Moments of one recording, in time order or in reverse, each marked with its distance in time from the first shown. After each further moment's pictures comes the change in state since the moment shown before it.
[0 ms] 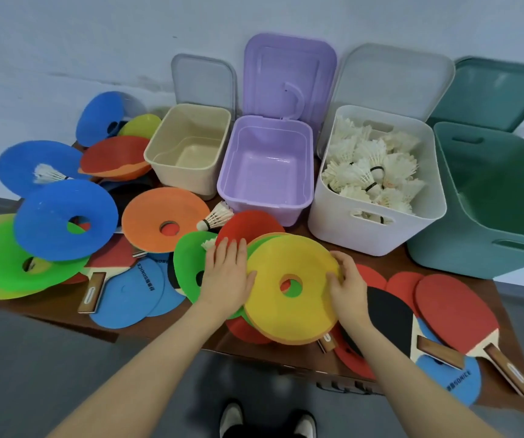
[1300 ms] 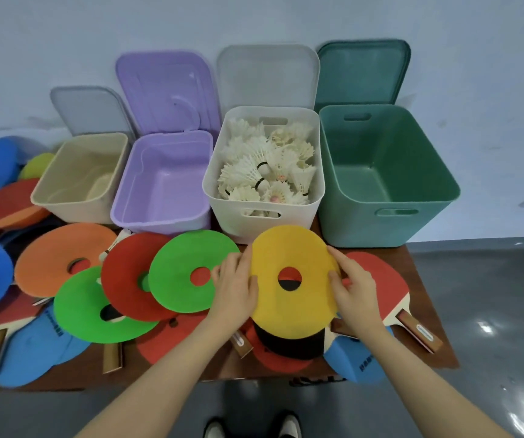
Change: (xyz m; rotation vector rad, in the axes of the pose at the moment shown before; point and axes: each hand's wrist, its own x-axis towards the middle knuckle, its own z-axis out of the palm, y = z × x) left_hand 0.035 0.189 0.002 -0.500 0.070 0.106; right_hand 0.002 0.085 -0.162 -0.071 0.192 -0.214
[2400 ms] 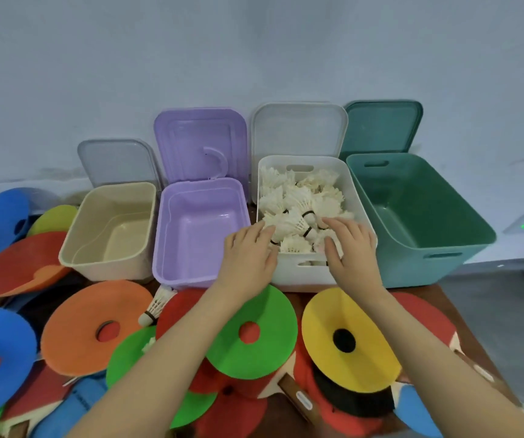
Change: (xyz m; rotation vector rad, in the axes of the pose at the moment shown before) left_hand 0.124 -0.063 -0.118 0.127 0.016 0.265; right_hand 0.122 -0.122 0.077 -0.407 0.163 -0.274
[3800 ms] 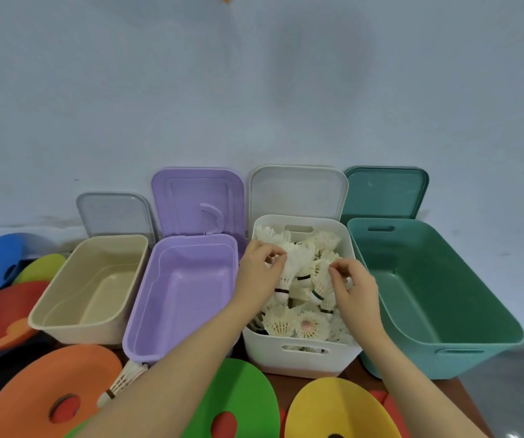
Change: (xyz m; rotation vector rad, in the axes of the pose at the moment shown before) left_hand 0.113 0.023 0.017 -0.724 0.219 -0.292; right_hand 0.072 0.052 0.013 0.369 0.093 0.168
